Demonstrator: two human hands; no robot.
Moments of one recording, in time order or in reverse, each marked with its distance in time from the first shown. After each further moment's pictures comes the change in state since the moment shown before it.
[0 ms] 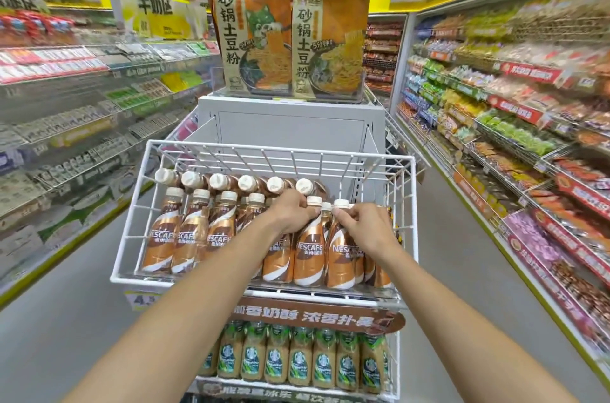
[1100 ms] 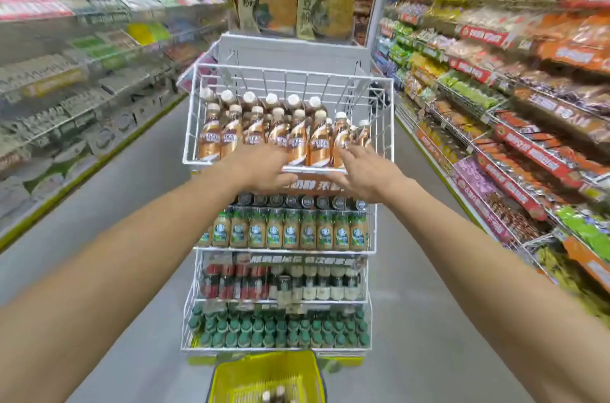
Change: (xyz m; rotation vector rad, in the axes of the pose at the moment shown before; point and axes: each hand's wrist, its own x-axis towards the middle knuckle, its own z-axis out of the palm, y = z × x) left_hand -0.245 -0.078 -0.067 0.981 -0.103 0.479; right_hand -0.228 -0.104 -0.036 -0.690 -0.272 -0.168
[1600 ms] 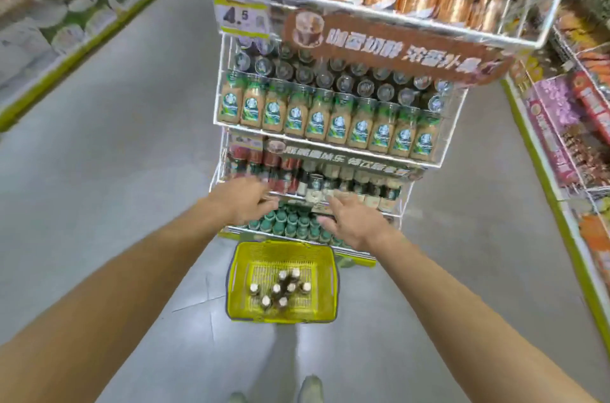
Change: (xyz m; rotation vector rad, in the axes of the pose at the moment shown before) left_hand -0.095 -0.008 0.336 -0.400 -0.388 -0.255; right_hand -0.049 -0.105 0.326 0.173 -0.535 -0.155
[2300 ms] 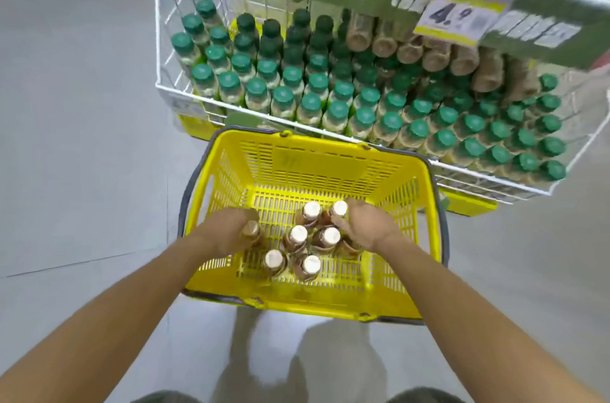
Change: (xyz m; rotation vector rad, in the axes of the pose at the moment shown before) left_hand 0.219 -0.179 0.666 -0.289 -0.098 -0.157; right_hand 0.327 0.089 0.618 0.106 -0.061 0.098
